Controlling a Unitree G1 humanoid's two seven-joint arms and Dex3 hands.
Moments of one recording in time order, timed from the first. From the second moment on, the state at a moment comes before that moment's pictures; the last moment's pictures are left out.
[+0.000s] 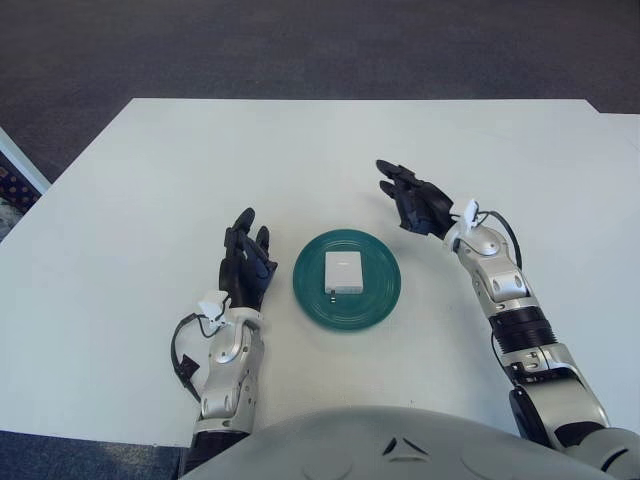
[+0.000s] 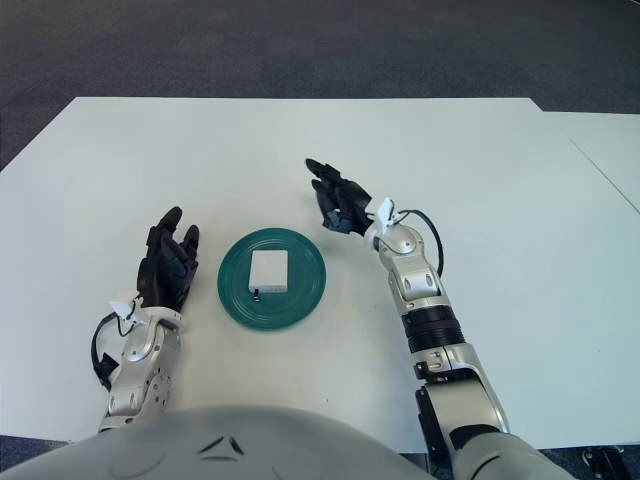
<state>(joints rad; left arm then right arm) 0.27 -0.12 -0.04 -0.05 -0.27 -0.21 0.07 -0.31 -0.20 0.04 0.22 0.21 0.14 0.45</state>
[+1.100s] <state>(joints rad) 0.22 -0.11 0.01 0.05 -0.30 -0.25 -0.09 -0.09 0.01 -0.03 0.21 0.27 0.07 0.26</state>
